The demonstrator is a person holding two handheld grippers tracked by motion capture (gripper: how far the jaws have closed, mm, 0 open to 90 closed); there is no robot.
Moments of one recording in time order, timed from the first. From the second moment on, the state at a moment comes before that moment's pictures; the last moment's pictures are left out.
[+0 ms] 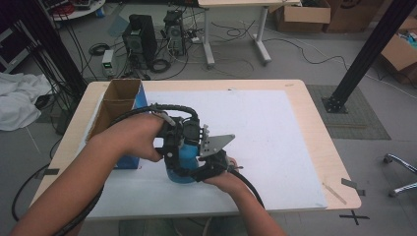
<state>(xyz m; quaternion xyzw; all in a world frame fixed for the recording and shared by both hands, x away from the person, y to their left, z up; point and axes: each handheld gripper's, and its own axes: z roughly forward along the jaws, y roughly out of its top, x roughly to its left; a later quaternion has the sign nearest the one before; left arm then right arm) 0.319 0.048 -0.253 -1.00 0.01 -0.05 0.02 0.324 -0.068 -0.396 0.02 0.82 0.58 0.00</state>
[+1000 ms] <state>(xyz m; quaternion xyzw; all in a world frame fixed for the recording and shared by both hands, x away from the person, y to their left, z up) 0.319 0.047 -0.255 -1.00 0.01 -0.04 0.04 0.325 -0.064 -0.396 0.01 0.81 0.58 0.00</state>
